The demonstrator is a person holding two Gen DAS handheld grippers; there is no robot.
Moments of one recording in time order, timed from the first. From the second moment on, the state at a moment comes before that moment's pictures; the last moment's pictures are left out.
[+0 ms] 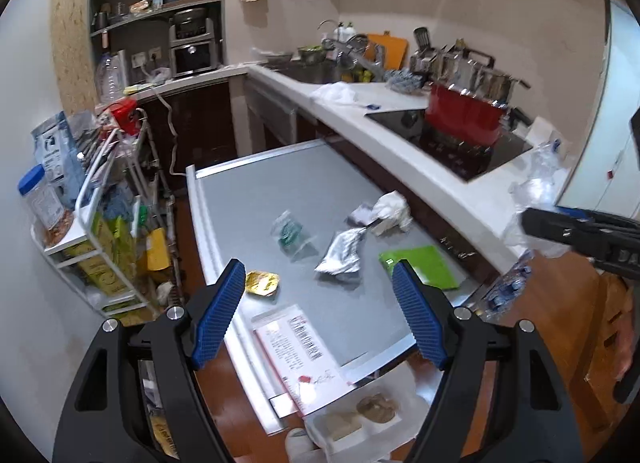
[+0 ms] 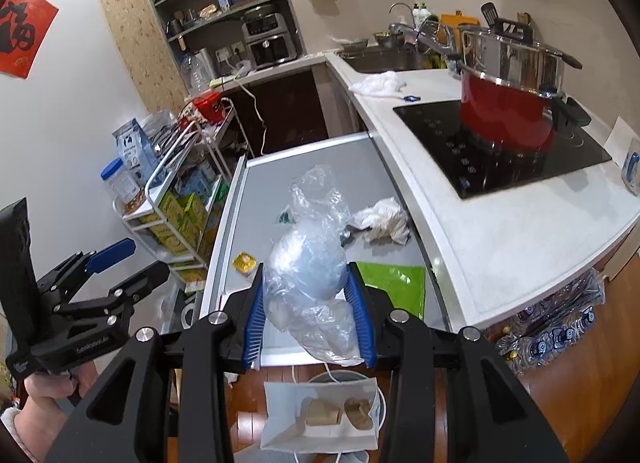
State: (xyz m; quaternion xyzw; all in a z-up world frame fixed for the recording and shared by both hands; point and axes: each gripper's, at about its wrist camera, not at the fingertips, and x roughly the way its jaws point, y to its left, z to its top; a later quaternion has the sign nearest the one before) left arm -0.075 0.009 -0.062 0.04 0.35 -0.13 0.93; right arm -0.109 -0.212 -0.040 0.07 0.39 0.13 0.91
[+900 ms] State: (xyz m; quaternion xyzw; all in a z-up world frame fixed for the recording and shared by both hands) left arm -0.007 -0.008 -0.218 0.01 0.57 -0.09 0.82; right arm -0.068 -0.194 -0.099 0.05 0.45 0.14 0.88
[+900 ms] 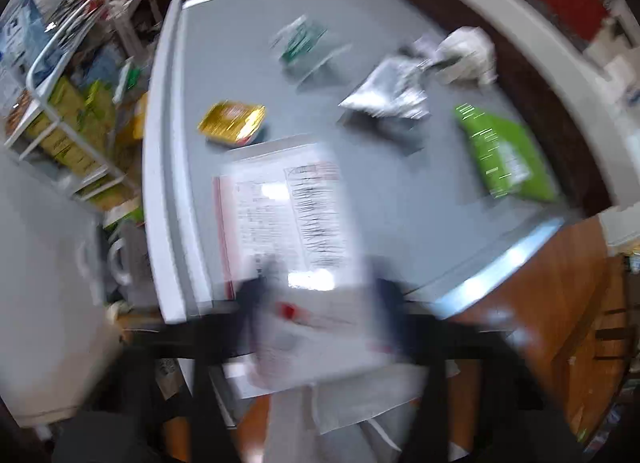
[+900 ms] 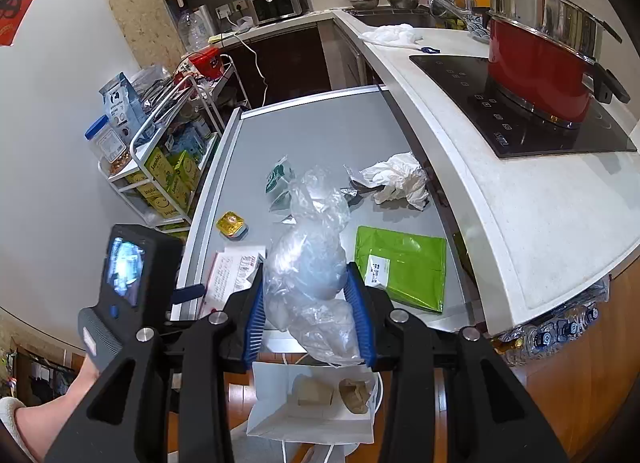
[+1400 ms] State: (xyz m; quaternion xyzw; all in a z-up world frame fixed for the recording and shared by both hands) left arm 0.011 -0.007 -0.233 0.02 0.59 -0.05 0.80; right arm -0.057 -0.189 -0.107 0.05 0.46 0.15 0.87
